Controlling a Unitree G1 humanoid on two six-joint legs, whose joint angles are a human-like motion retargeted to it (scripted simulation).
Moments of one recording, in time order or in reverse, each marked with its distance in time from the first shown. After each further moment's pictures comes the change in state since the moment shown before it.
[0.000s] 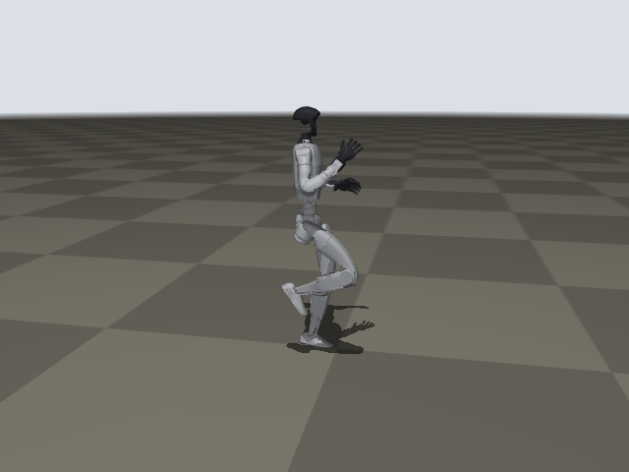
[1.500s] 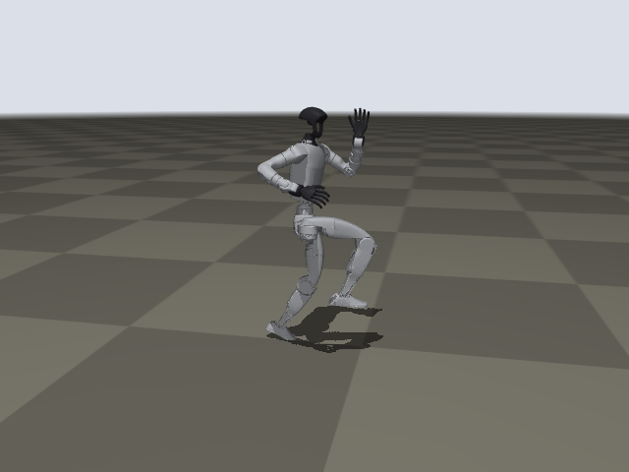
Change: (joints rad) left arm -1.510 -0.146 -0.186 -0.149 0.265 0.002 0.302; right arm 0.882 -0.231 -0.385 0.334 0.024 -0.063 0.007; waist -0.613 -0.011 0.159; left_leg 0.056 0.048 -0.149 0.273 -0.083 -0.033; right_leg -0.514 0.067 -0.042 -0.341 0.009 0.154
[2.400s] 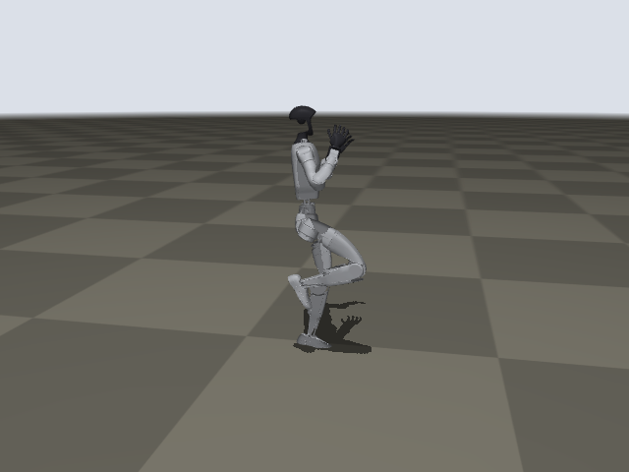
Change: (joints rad) left arm 1.107 0.222 0.211 -0.424 -0.353 -0.092 -0.066; right arm -1.042 0.081 0.405 -0.512 -0.015 0.030 -0.147; waist 0.481 0.038 -0.245; left_leg -0.185 -0.041 0.112 -0.228 0.138 0.012; right_leg 0.385 -0.255 -0.085 0.482 0.019 -0.020
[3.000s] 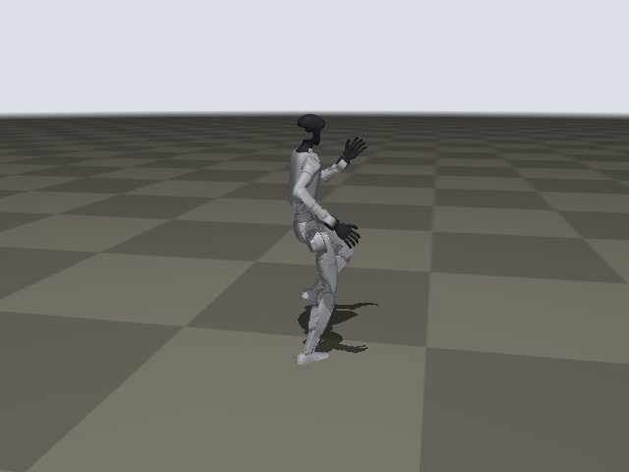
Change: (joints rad) left arm -0.647 -0.318 -0.280 0.404 -0.061 0.014 -0.119; right arm 0.776 -0.021 -0.201 1.021 0.217 0.148 0.193; waist -0.281 0.014 0.412; left_leg -0.709 0.157 0.104 1.636 -0.495 0.115; right_leg 1.021 0.112 0.458 -1.645 -0.180 -0.009
